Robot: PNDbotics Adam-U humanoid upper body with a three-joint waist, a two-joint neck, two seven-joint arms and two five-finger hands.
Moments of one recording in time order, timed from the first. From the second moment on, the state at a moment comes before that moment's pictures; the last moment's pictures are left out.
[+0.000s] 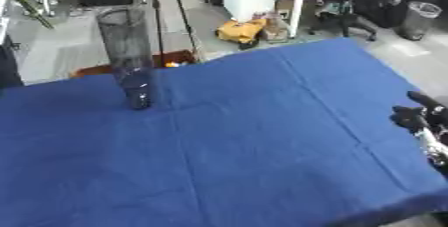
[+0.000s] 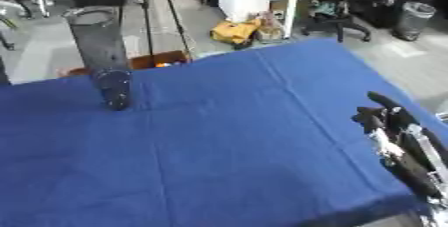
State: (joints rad) left arm -1.11 0.39 0.04 -1.22 -0.05 0.02 0.68; right arm 0.00 -0.29 -0.23 -1.89 0.00 -0.14 0.24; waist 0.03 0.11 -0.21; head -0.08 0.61
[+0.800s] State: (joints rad) left arm -1.14 0.38 0.04 -1.13 -0.04 -0.04 0.72; right arm -0.02 -0.30 -0.22 -1.89 0.00 -0.14 0.25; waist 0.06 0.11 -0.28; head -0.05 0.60
